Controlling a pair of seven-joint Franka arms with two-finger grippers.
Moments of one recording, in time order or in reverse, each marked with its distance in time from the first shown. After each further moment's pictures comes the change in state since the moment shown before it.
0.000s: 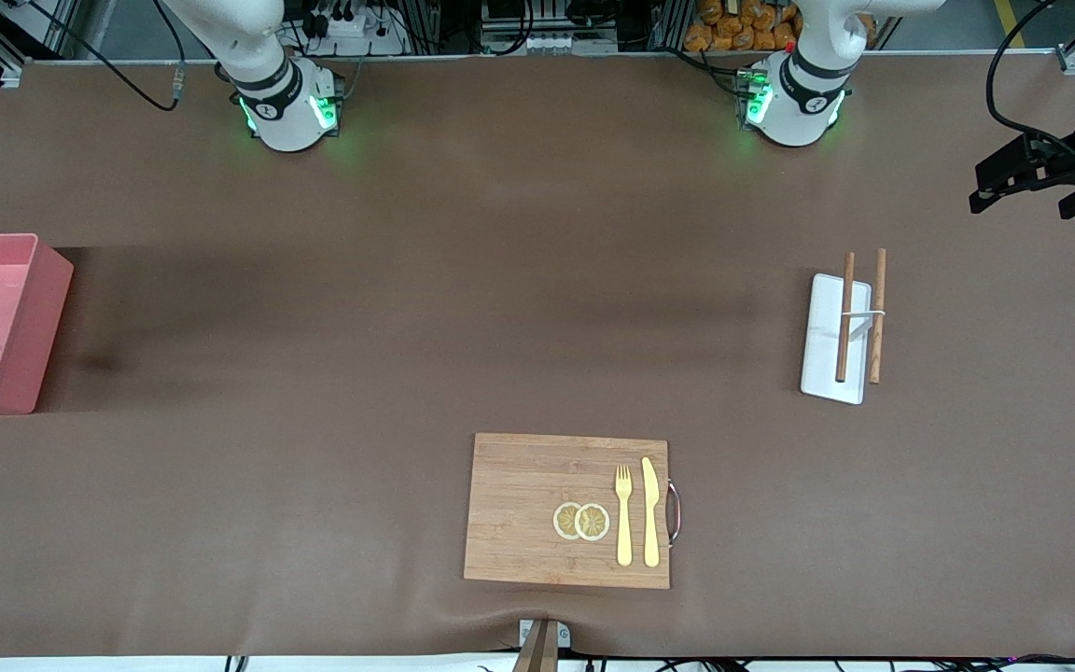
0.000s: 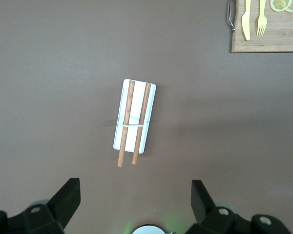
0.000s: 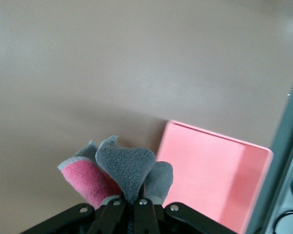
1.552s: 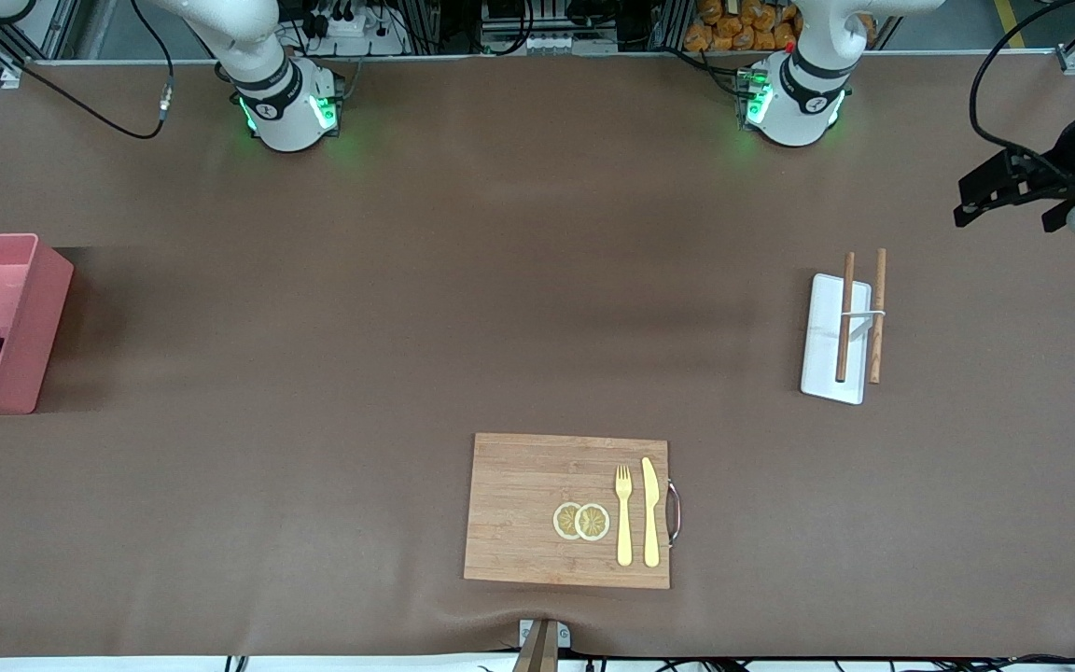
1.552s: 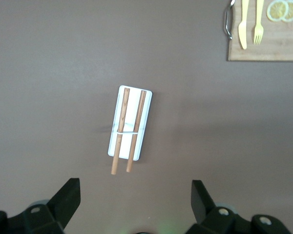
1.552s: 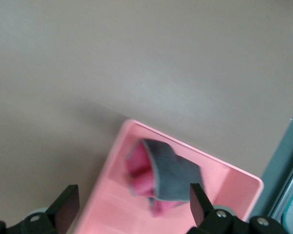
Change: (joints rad) left arm 0.009 0.029 -0.043 0.002 -0.003 0.049 -0.070; right arm -0.054 0.185 0.048 0.042 0.015 0.124 -0.145
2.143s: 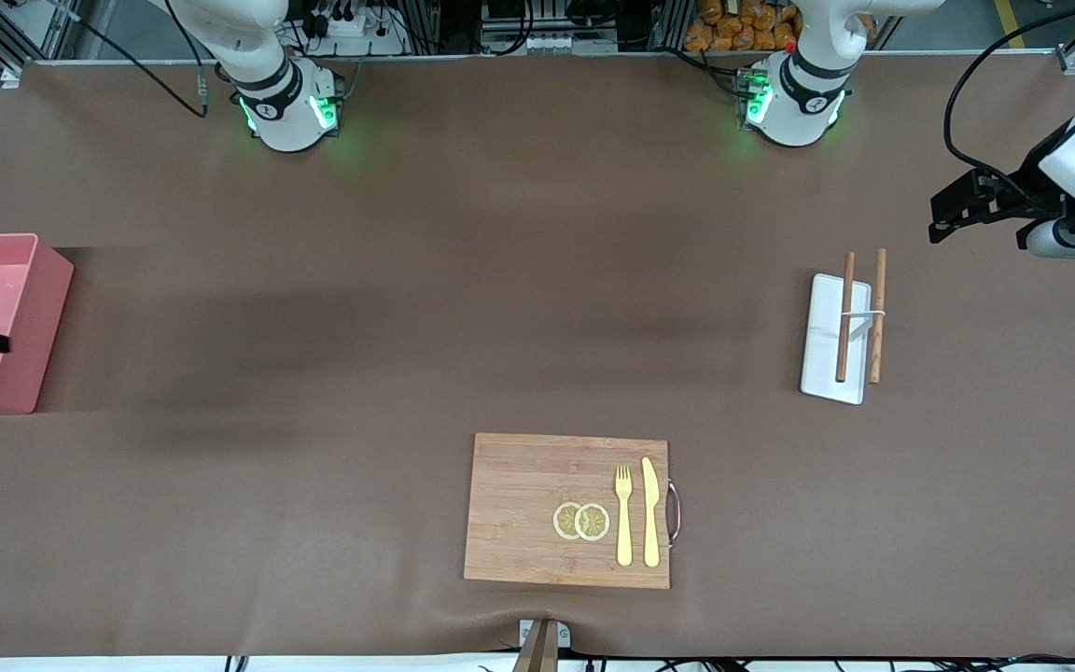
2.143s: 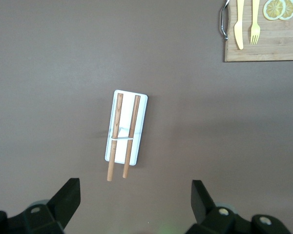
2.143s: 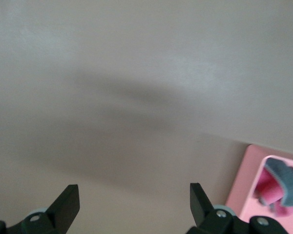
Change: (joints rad) left arm 0.005 0.022 -0.037 0.005 0.011 0.018 0.017; right arm 0.357 -0.143 0.007 -0.006 0.003 -0.268 0.590
